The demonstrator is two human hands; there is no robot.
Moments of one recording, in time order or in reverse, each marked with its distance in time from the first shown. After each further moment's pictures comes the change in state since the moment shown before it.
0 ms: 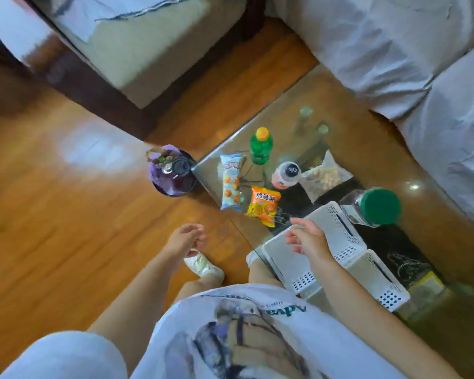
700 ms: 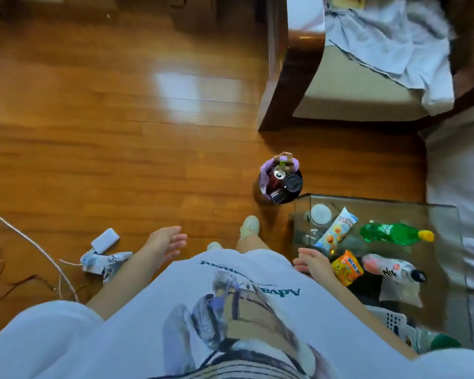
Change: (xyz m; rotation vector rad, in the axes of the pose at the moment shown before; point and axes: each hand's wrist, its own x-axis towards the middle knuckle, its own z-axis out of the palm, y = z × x) left_hand -0.049 -0.252 -0.260 -0.984 0.260 -0.257; right_hand -0.090 0.022 0.270 -0.707 -0.167 -0.007
